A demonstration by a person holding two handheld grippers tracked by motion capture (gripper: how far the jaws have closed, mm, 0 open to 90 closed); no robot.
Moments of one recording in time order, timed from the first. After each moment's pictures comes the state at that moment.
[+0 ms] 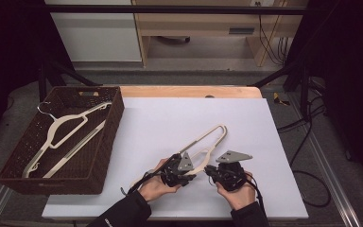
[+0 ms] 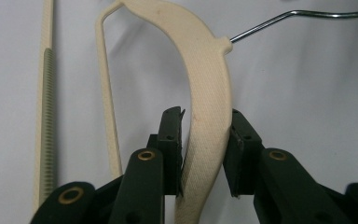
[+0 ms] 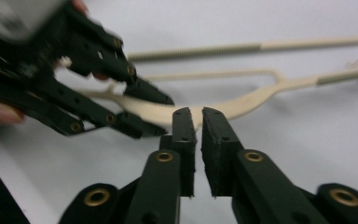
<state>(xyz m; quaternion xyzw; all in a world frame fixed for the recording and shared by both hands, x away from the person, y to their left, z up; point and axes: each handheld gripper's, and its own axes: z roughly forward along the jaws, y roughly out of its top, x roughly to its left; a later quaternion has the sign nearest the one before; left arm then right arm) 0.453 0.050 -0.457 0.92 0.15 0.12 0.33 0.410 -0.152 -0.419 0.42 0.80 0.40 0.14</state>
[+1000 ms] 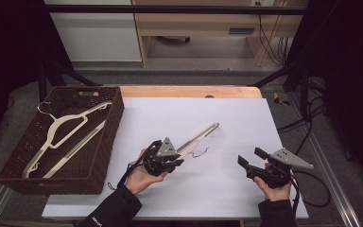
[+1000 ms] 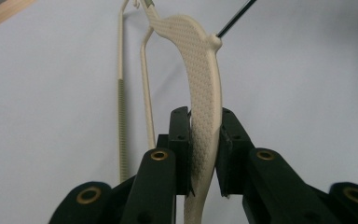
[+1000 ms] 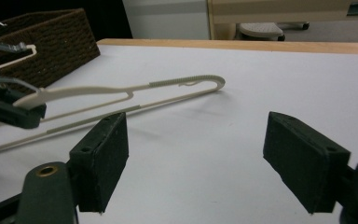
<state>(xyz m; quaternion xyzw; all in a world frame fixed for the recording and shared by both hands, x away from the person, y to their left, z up) 0.463 0.094 -0.414 0.89 0.21 0.14 0.39 0.408 -0.262 -0.420 0.47 0.67 0.52 0.23</state>
